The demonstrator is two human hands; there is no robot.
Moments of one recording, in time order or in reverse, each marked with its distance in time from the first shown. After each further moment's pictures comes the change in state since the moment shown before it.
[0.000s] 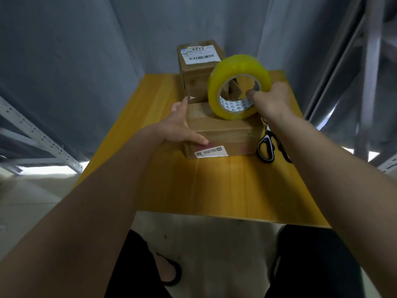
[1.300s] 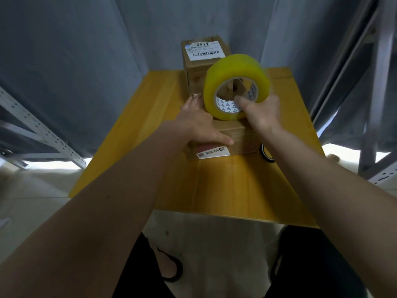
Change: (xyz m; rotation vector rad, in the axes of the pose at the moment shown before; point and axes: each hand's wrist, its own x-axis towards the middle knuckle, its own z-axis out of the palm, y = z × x) left_hand 0.009 0.037 0.022 0.709 0.037 0.131; right_hand -0.018 0.017 0.027 0.144 -0.002 -0.067
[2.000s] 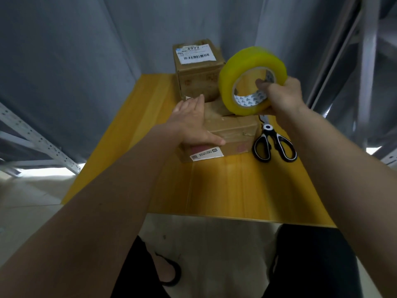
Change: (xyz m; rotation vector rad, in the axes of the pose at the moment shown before) left_hand -0.001 -0.001 0.000 -0.117 0.038 -0.033; right_hand 0.024 -0.017 -0.049 0.227 -0.007 0.135
